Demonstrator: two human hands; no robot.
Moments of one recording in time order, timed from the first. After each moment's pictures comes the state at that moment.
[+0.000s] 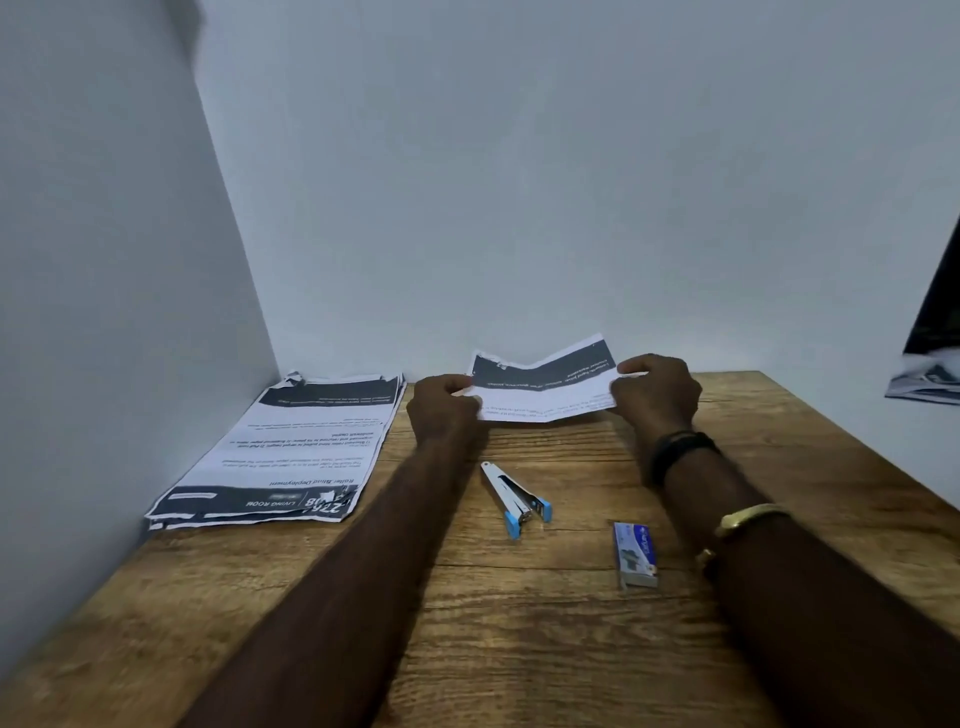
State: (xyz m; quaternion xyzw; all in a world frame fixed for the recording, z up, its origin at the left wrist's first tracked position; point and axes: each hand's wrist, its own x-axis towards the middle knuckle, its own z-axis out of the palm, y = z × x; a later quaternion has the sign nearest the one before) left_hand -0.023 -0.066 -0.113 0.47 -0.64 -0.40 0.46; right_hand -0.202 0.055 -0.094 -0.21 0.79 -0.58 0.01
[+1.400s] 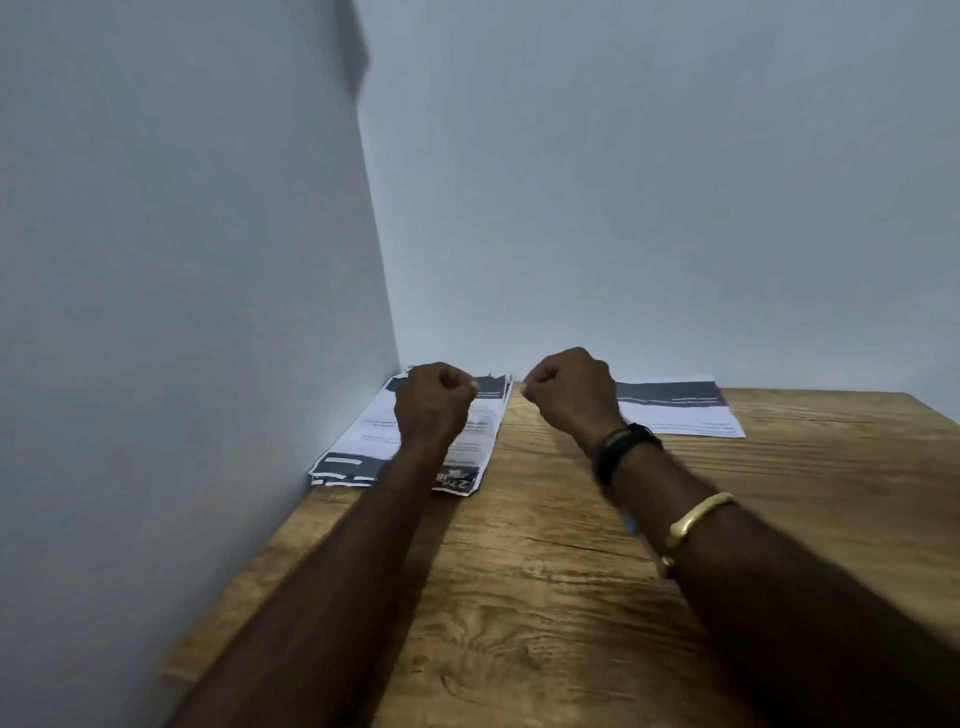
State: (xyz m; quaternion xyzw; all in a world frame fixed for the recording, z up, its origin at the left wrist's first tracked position) left_hand 0.123 -0.081 -0.085 0.51 -0.66 -0.25 0.49; right_hand -0.025 -0.005 -0.064 -0.50 0.74 -0.45 0.07
